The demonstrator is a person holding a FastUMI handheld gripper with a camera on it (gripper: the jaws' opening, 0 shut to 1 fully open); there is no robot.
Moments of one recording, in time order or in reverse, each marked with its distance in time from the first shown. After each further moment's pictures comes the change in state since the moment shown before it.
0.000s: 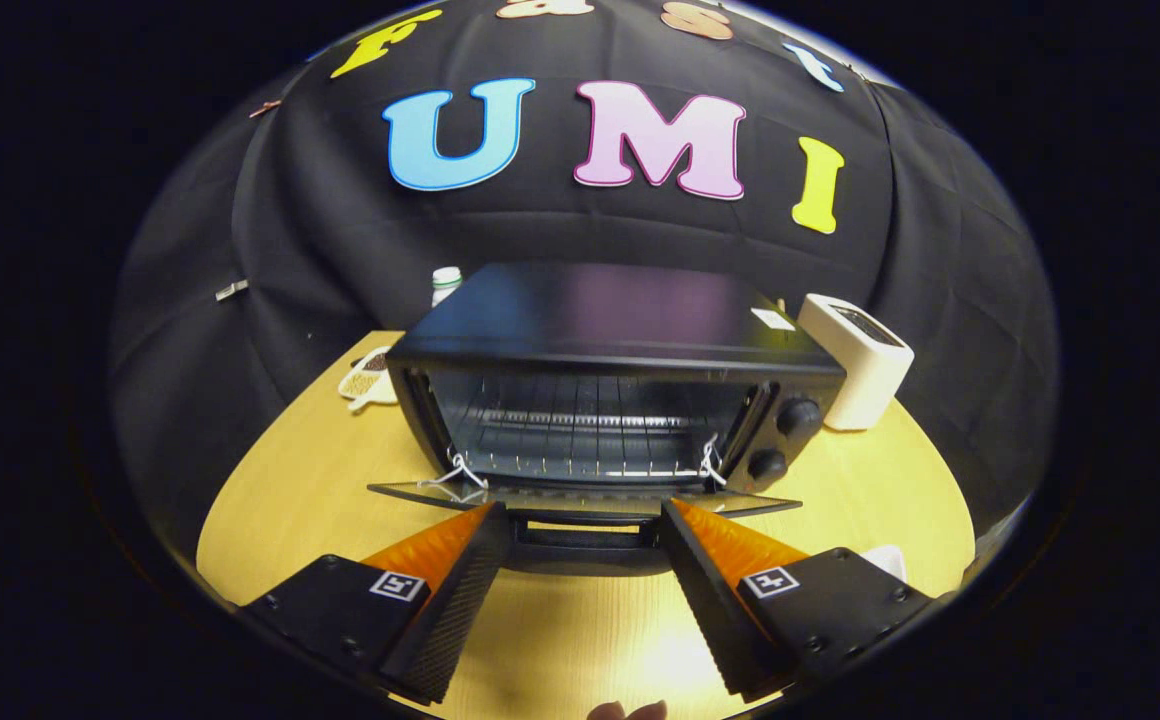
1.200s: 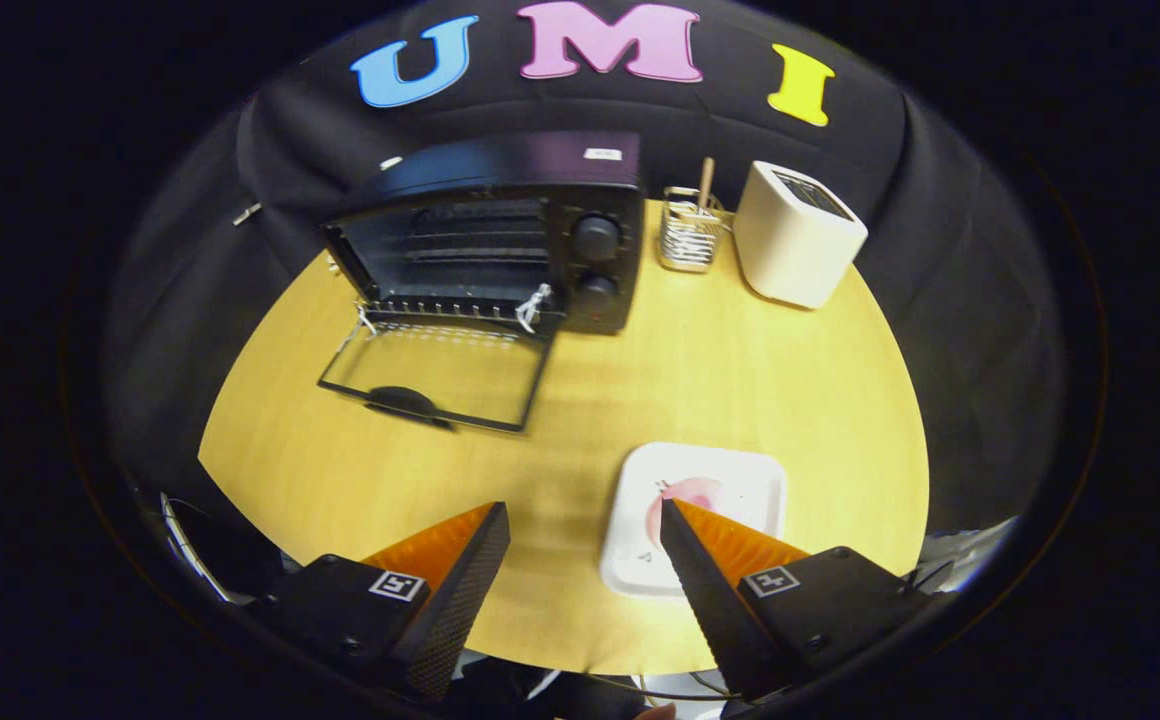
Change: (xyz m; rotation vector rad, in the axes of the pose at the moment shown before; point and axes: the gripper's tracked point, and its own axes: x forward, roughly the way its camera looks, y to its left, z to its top) arm -0.075 -0.224 -0.088 -0.039 0.442 0.111
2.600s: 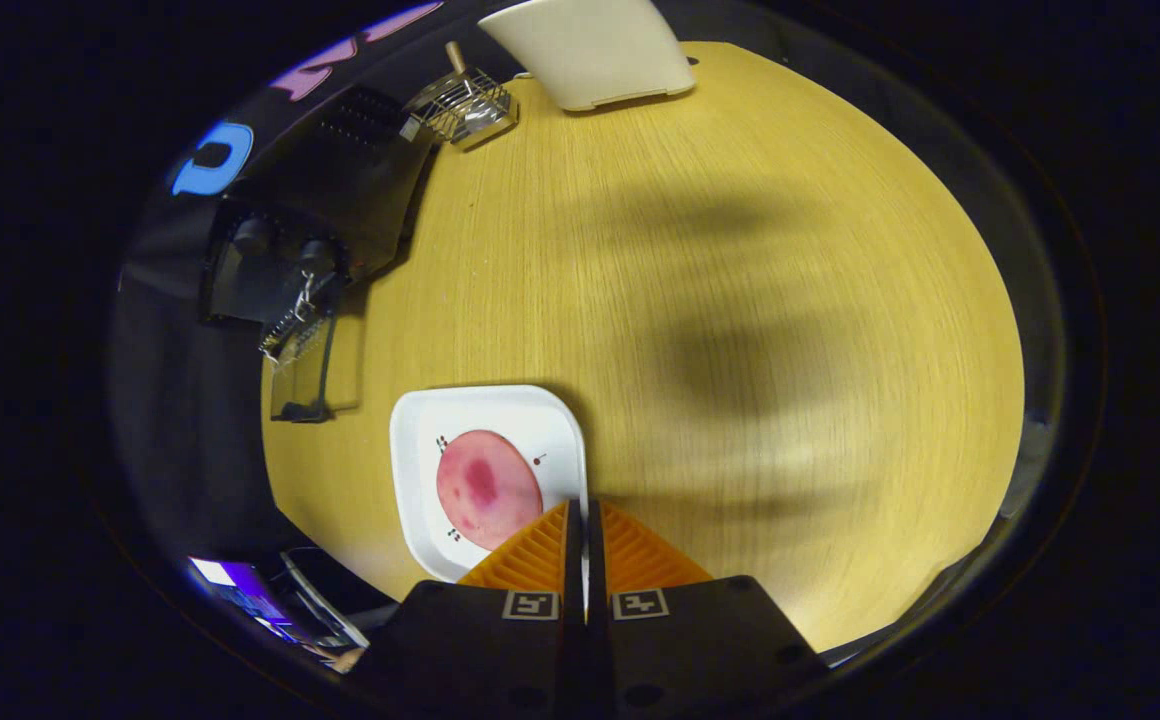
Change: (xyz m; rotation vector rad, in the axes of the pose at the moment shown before) arm 0.080 -0.119 -0.069 0.468 0.306 0.309
